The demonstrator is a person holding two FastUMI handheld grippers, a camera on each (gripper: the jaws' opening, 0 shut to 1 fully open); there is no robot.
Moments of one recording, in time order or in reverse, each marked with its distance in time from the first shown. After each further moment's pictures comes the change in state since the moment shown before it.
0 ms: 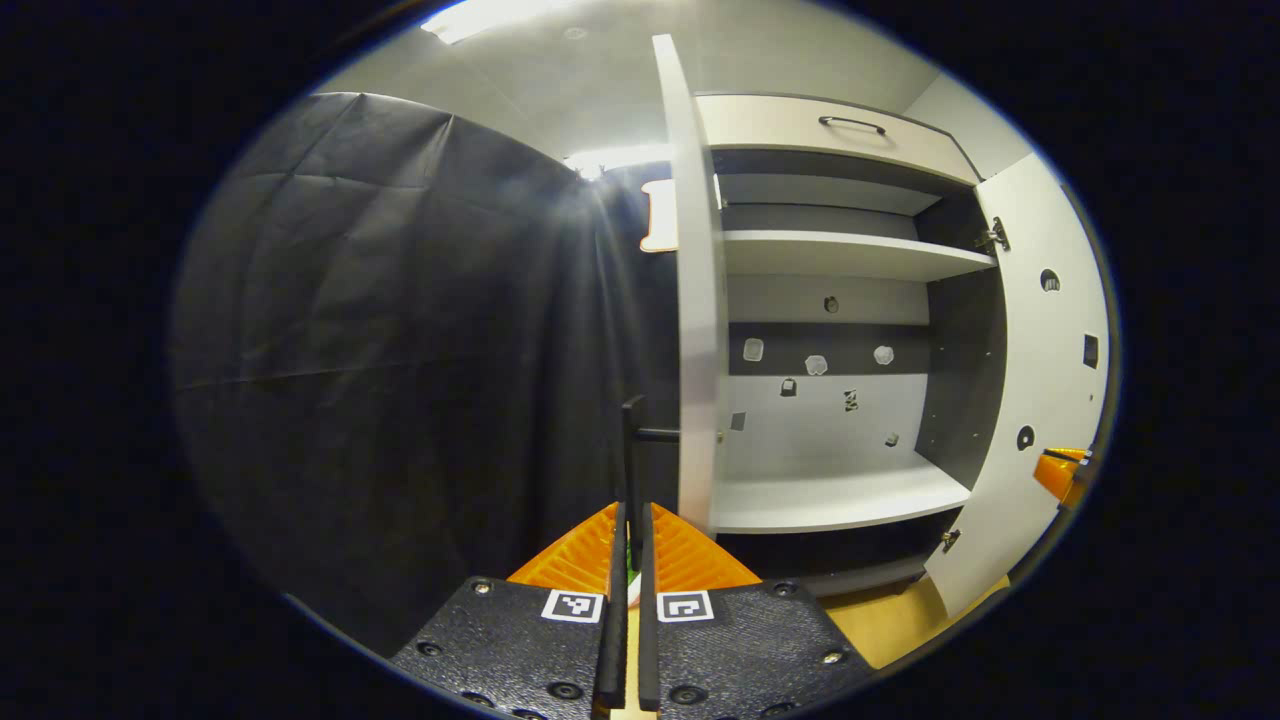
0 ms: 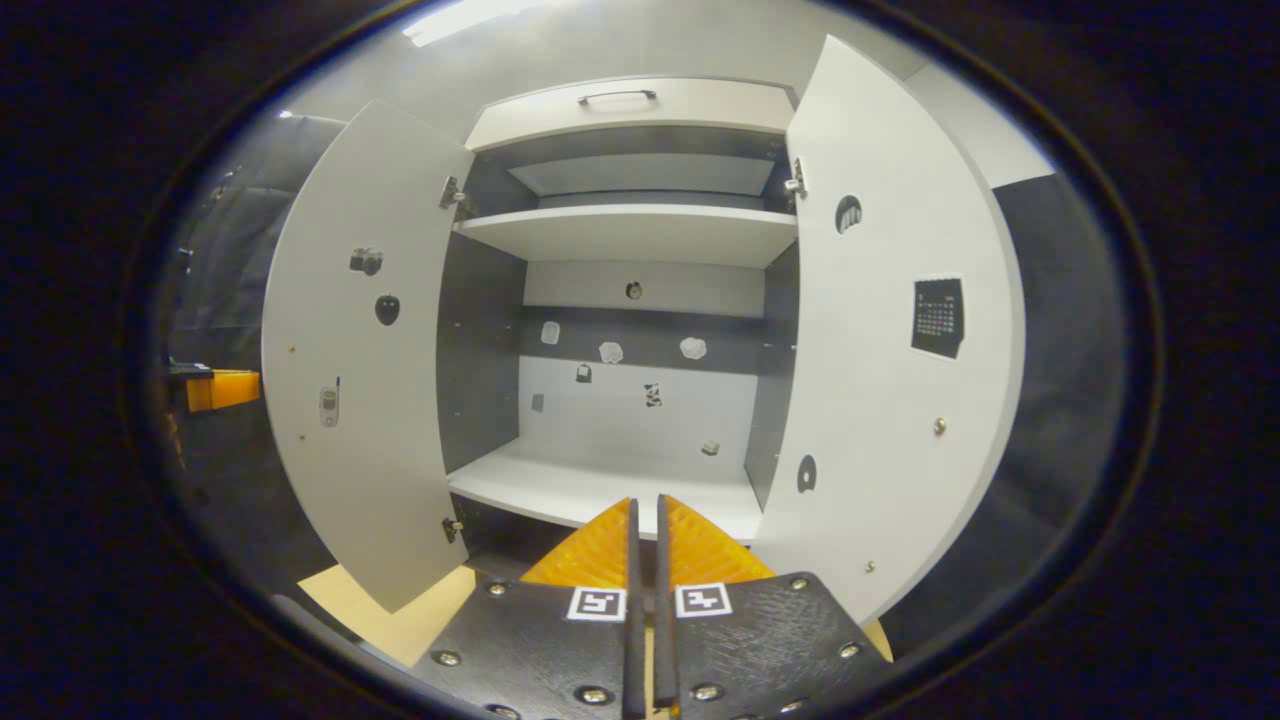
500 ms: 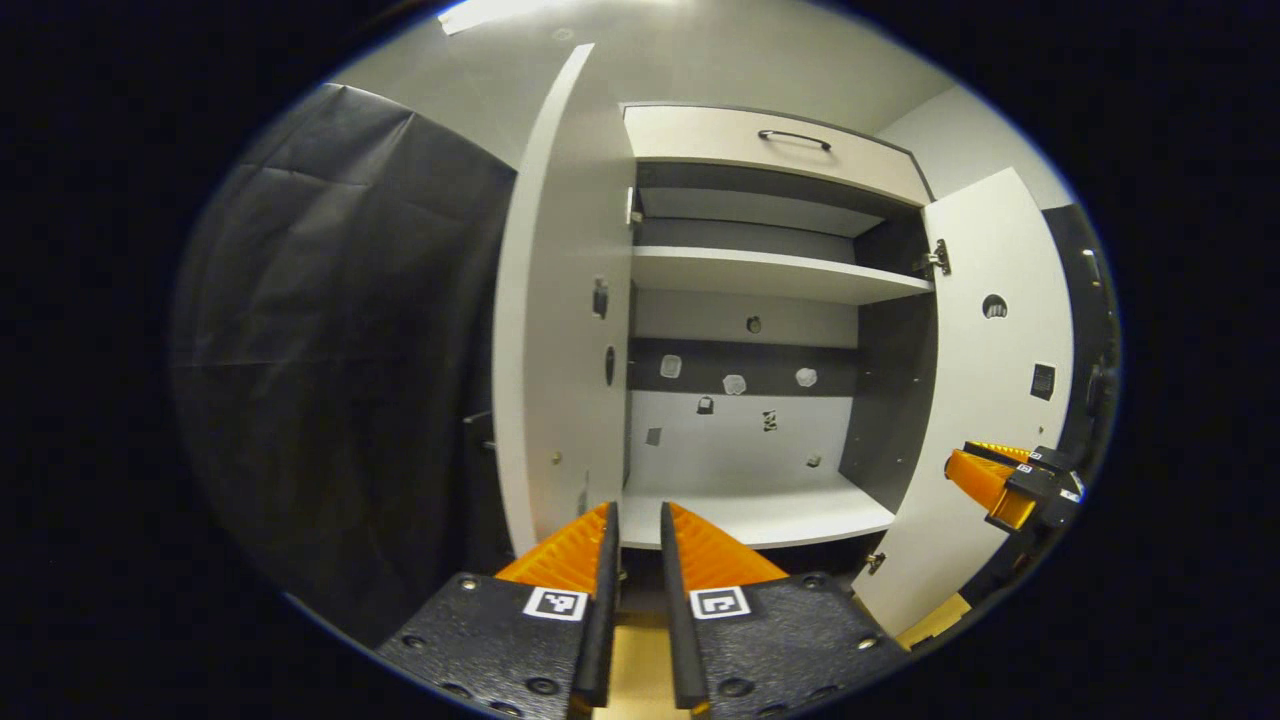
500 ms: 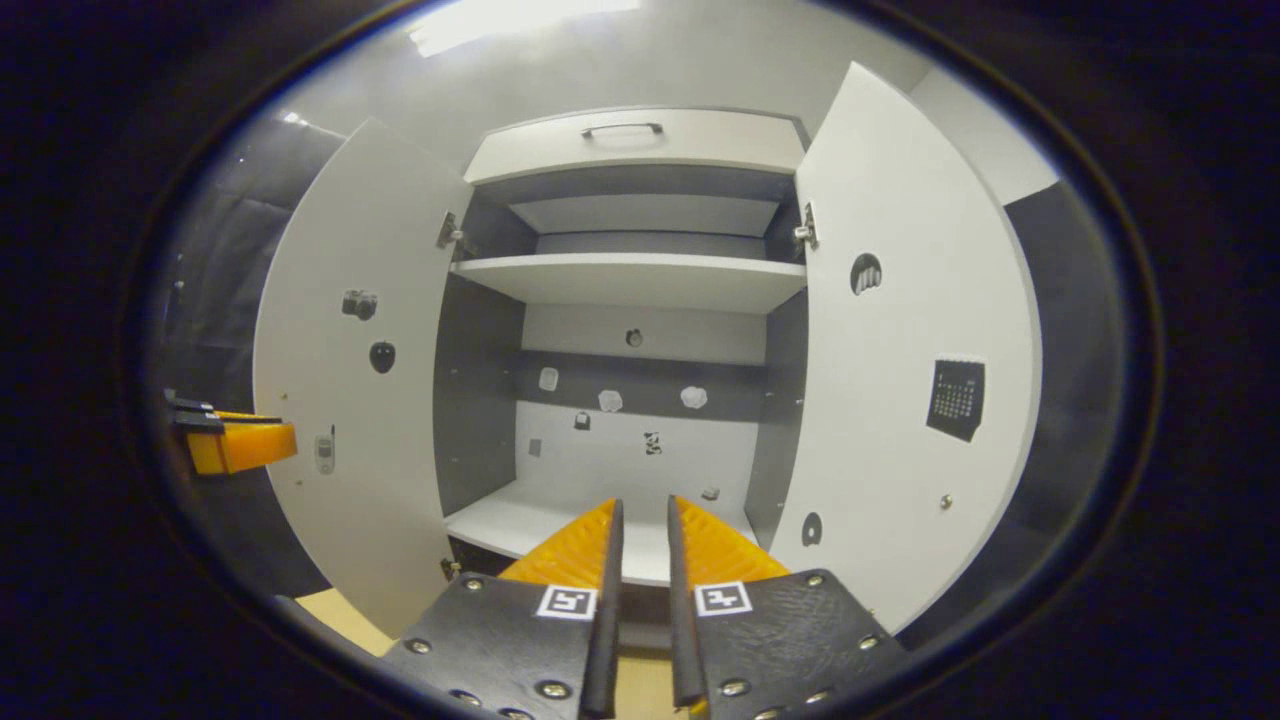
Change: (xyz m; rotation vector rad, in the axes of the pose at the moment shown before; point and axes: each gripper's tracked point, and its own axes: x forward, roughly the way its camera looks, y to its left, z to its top) left arm 0.013 -0.089 0.008 -0.046 -0.027 -0.199; right arm 0.007 -0.001 0.044 0.001 -0.106 -0.051
